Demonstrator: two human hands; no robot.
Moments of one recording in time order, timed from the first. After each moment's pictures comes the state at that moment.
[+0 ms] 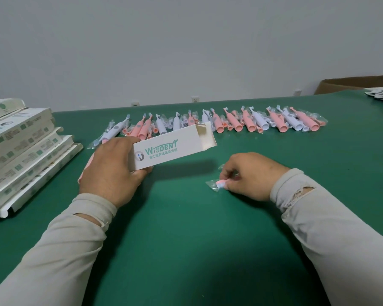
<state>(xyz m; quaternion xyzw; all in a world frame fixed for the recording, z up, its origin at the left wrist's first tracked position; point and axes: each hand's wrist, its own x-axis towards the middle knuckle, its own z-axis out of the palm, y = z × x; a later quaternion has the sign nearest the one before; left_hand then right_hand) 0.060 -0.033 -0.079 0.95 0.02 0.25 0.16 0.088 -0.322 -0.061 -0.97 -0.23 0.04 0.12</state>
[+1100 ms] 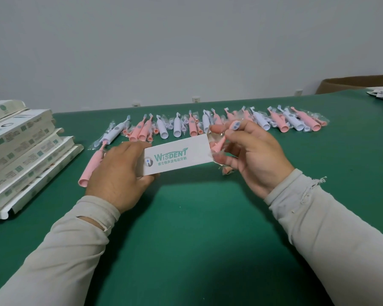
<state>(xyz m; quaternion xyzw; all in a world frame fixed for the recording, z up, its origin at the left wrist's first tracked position) 0.055 -0.042 -0.081 0.96 -0.02 0.22 0.15 0.082 -0.299 -0.055 -0.54 -0.14 0.01 0.83</state>
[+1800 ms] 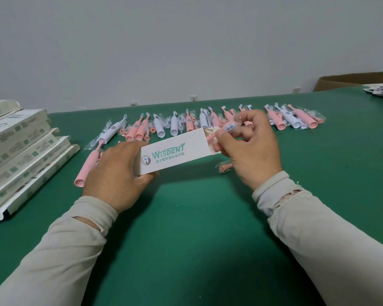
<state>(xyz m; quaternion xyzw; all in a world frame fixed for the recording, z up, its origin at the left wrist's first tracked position) 0.053 -0.047 -0.078 0.96 -0.02 0.21 0.15 0.089 -0.297 -0.071 -0.69 -0.11 -0.21 0.68</state>
